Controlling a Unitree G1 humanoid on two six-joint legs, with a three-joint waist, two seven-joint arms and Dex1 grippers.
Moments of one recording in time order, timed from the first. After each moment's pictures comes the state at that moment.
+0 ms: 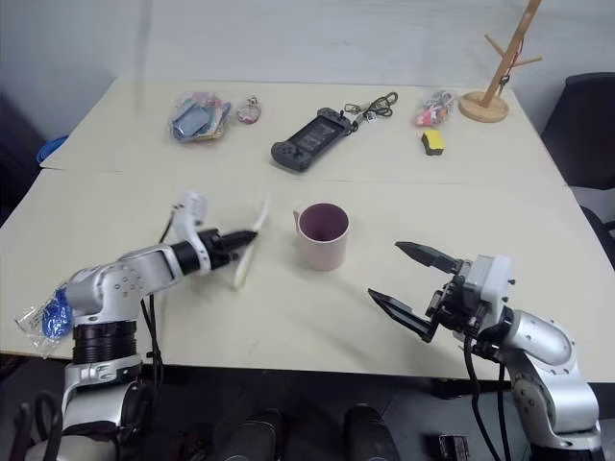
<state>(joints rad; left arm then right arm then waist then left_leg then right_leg) -0.57 0.37 0.35 0.00 -0.65 0.94 -0.52 0.09 -0.58 -0.25 -0.43 0.65 0.09 0.95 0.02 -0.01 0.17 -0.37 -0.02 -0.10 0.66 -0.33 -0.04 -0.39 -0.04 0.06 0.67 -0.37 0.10</state>
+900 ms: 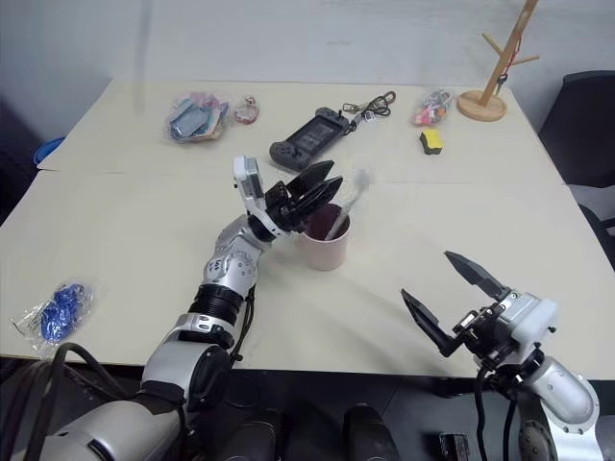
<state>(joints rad) -0.87 -0.01 0.17 0.68 -0.52 -0.07 -1.09 0.29 -0.44 -0.33 -0.42 0.55 -0.17 0.85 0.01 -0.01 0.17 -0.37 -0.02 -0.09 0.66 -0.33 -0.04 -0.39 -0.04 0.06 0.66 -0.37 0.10</state>
